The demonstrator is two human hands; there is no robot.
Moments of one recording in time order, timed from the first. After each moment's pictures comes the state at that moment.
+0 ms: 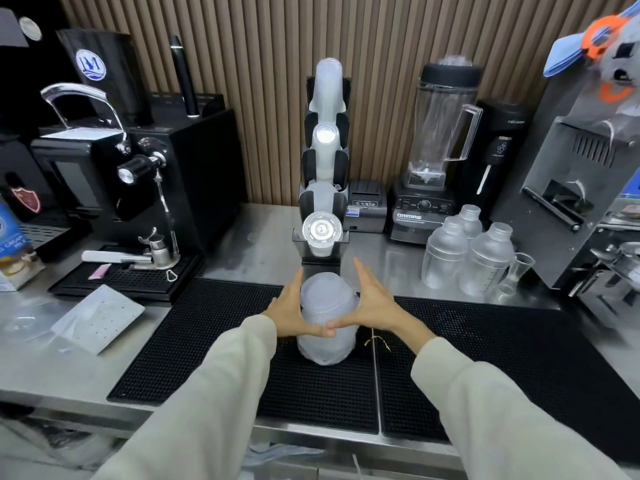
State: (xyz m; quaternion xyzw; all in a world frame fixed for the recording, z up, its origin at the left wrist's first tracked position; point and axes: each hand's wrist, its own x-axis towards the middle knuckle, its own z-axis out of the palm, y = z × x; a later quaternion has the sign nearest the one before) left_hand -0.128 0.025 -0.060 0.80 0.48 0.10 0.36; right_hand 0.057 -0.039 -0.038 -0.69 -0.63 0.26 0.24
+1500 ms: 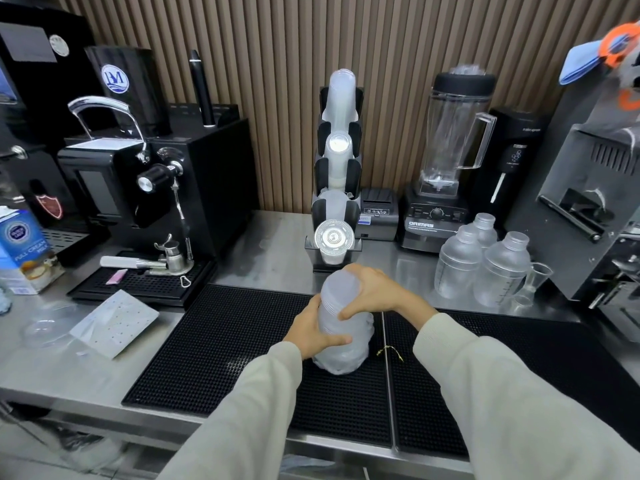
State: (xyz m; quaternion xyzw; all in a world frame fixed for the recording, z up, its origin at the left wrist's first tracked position) left_hand -0.116 0.007 -0.080 0.73 0.46 0.25 0.44; right_hand 0.047 -0.006 0.001 -0.66 -0.69 0.23 0.18
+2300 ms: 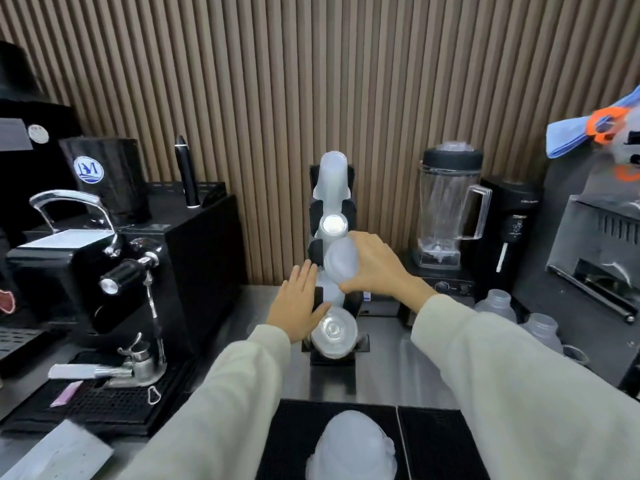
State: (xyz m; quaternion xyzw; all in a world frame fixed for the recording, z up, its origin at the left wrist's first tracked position) left_hand -0.087 0.170 0.048 0.87 0.45 0.21 0.00; right_hand 0.086 0.136 0.116 -0.65 -0.71 -0.06 0.27
